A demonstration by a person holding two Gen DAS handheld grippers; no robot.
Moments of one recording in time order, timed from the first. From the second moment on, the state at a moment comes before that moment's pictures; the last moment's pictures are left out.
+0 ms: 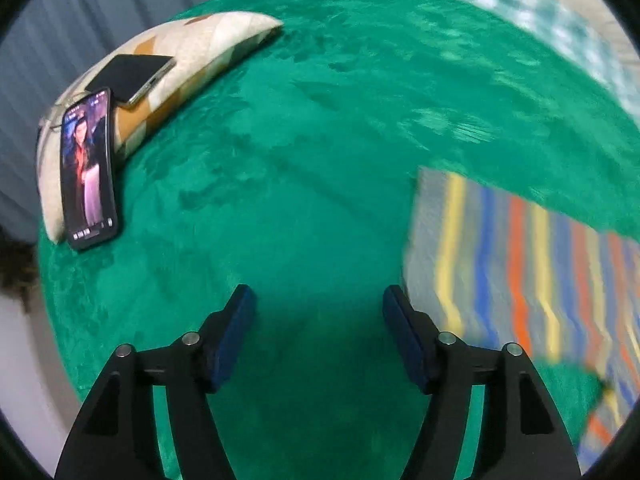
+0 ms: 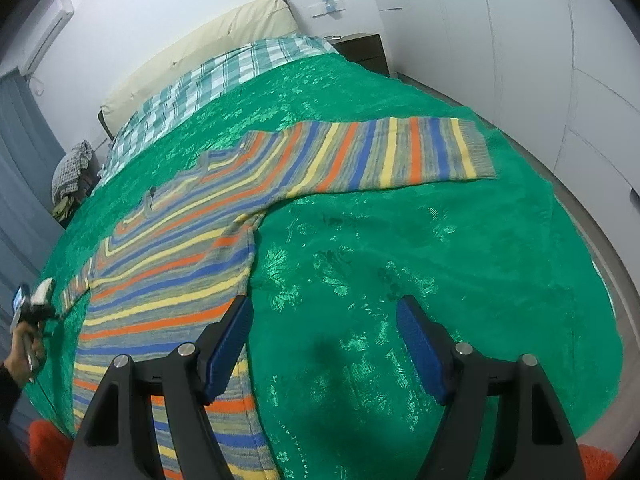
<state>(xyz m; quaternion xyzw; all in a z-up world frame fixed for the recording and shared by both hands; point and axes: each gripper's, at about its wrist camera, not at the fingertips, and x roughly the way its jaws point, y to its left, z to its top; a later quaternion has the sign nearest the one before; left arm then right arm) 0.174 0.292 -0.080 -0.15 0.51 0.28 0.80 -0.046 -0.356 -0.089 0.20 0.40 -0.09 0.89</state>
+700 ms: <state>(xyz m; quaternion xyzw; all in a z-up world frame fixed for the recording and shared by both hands) 0.069 0.186 -0.120 -0.08 0.49 0.10 0.86 -0.068 -0.371 -0.082 0.23 0.37 -0.17 0.89</state>
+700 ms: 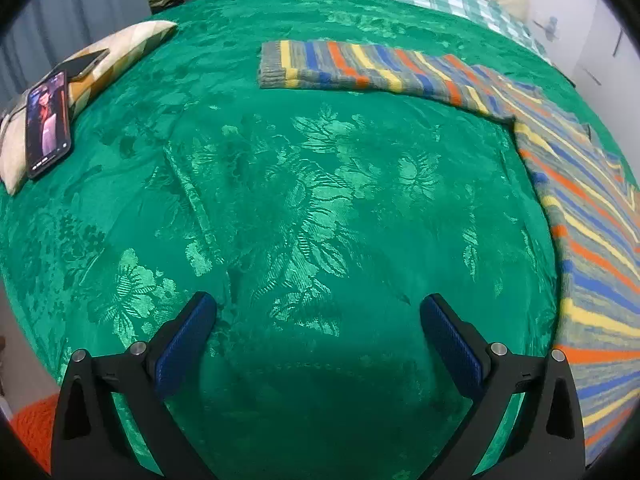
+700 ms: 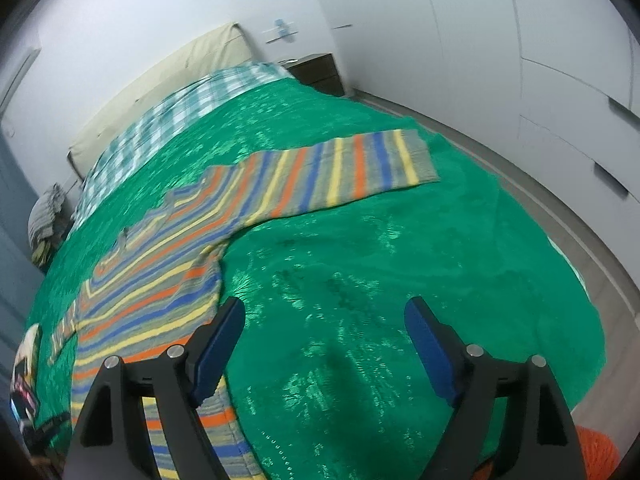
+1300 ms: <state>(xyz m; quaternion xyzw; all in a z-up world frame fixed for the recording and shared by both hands) 0.051 0.171 -0.120 -0.04 0.49 0.12 0.86 -0.072 -0.378 -0.084 0.26 0.36 -0.17 0.88</state>
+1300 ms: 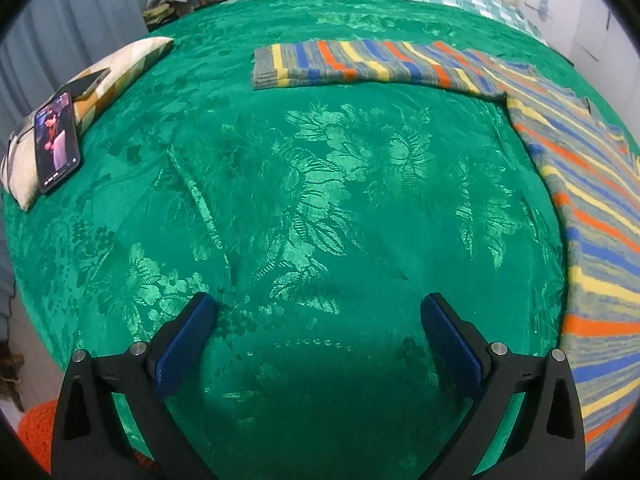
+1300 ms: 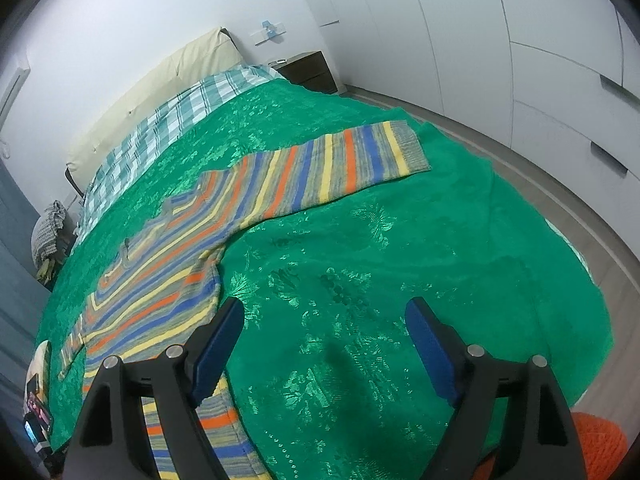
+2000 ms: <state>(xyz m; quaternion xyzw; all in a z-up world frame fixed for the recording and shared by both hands) 0.051 0.171 -0.120 -0.04 0.49 0.12 0.86 -0.071 -0.374 -0.084 0.24 0.37 -0.18 0.88</state>
